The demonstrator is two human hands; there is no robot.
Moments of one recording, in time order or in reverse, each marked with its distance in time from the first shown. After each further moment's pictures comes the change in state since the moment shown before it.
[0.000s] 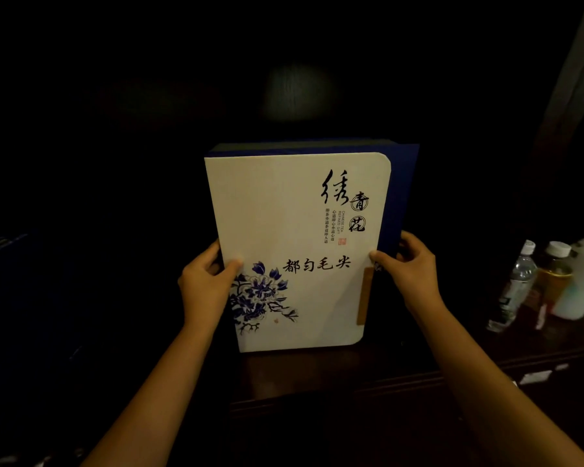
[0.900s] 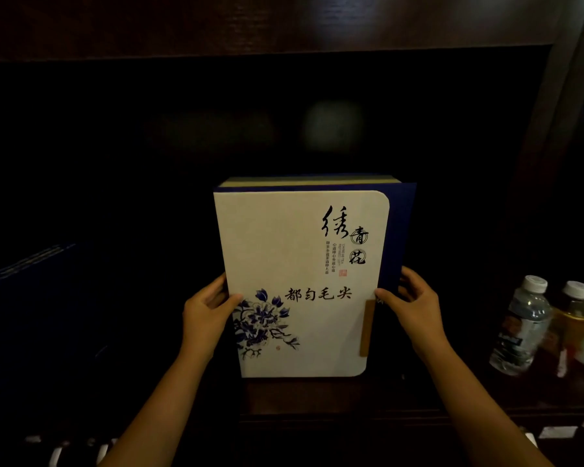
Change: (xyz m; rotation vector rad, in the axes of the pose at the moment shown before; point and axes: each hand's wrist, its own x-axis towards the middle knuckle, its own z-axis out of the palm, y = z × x) left_hand -0.031 0.005 -0.007 -0.076 0.004 -0.120; right_hand -0.003 0.012 -0.025 0.038 -0.140 0.039
